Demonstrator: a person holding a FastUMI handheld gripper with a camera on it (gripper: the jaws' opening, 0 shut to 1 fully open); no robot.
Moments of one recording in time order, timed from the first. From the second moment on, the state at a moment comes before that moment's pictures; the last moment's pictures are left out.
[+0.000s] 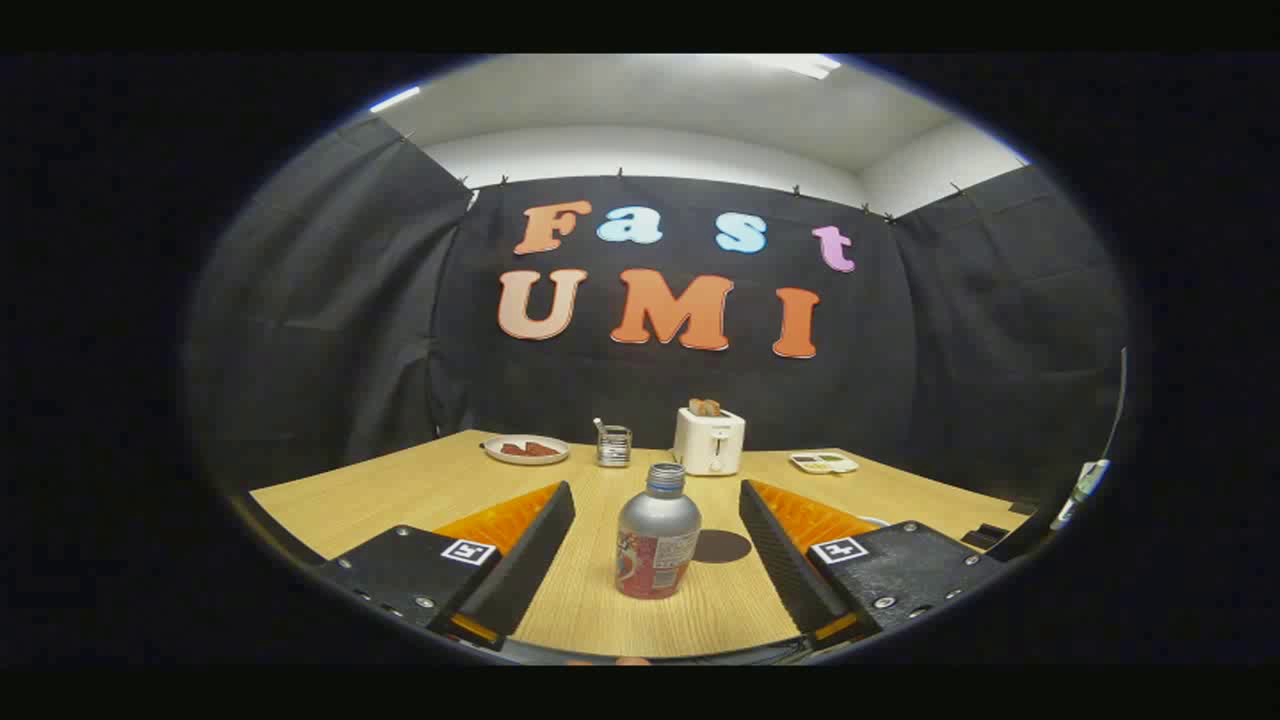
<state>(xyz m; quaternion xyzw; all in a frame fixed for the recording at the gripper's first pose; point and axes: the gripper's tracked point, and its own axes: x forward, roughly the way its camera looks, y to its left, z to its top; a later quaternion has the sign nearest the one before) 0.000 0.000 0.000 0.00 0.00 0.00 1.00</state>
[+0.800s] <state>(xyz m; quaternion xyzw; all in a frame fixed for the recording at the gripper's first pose) 0.005 -0.006 0.008 0.01 0.01 -0.01 1.00</state>
